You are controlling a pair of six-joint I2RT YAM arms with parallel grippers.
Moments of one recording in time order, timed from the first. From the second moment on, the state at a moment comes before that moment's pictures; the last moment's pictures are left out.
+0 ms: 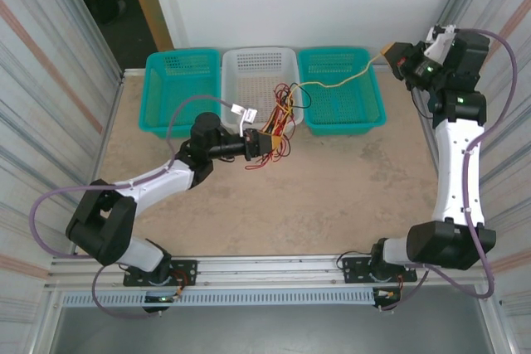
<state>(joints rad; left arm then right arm) -0.57 1.46 0.82 0.52 0.76 -0.61 -0.20 1.35 1.59 -0.51 -0.71 0.88</state>
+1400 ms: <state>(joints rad) -0.43 1.29 0.64 0.61 0.83 -0.67 -0.71 1.14 1.27 -0.72 -0.80 0.81</state>
